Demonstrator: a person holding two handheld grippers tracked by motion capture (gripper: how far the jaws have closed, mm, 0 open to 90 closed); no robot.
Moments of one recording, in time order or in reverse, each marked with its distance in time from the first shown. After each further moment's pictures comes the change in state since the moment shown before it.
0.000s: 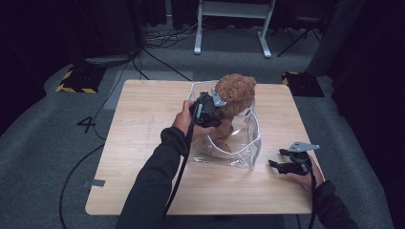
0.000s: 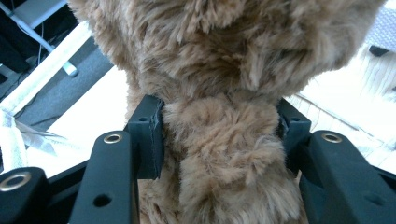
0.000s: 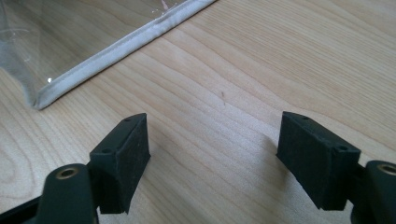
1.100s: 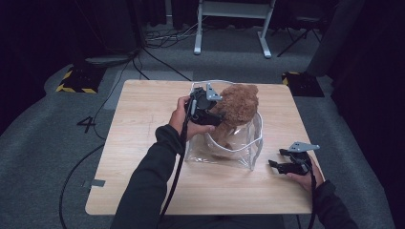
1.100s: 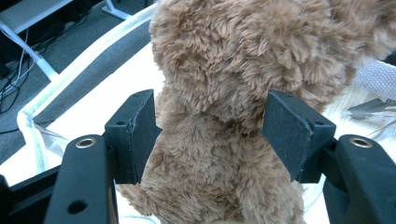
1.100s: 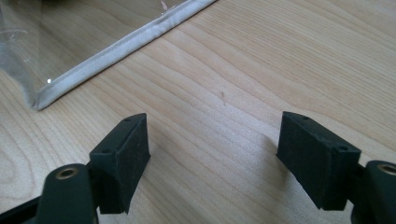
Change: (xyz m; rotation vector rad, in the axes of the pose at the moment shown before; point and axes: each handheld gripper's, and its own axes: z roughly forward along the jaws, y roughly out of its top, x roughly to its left) left arm 0.007 0.005 -0.029 -0.072 -0.064 -0.062; right arm 0.000 0.000 0.000 -0.003 0.001 0.002
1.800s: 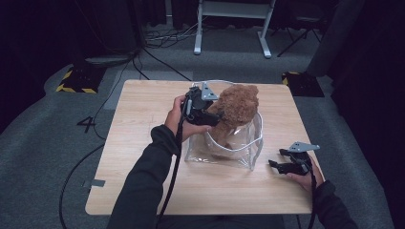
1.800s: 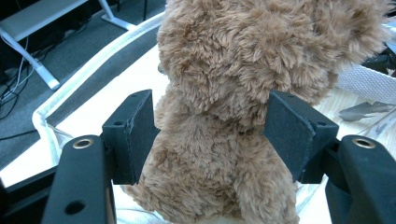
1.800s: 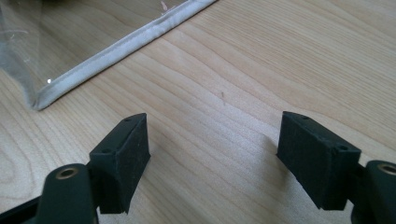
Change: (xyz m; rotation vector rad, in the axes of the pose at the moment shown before) left arm 0.002 -0.002 -0.016 -0.038 -0.009 0.000; right arm 0.000 0.000 0.000 -0.001 0.000 0.000
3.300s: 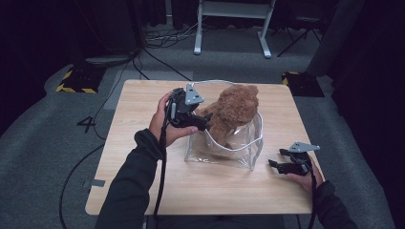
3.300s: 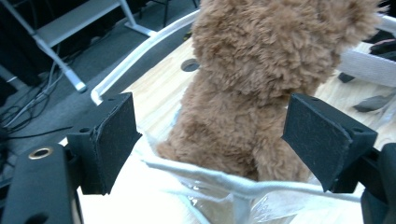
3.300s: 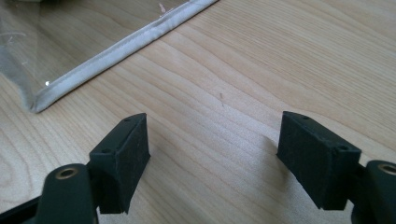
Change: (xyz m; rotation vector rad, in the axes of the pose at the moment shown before) left arm 0.007 -0.016 -0.040 -0.028 0.083 0.009; right arm 0.000 -0.001 0.001 -0.014 -0.006 0.007
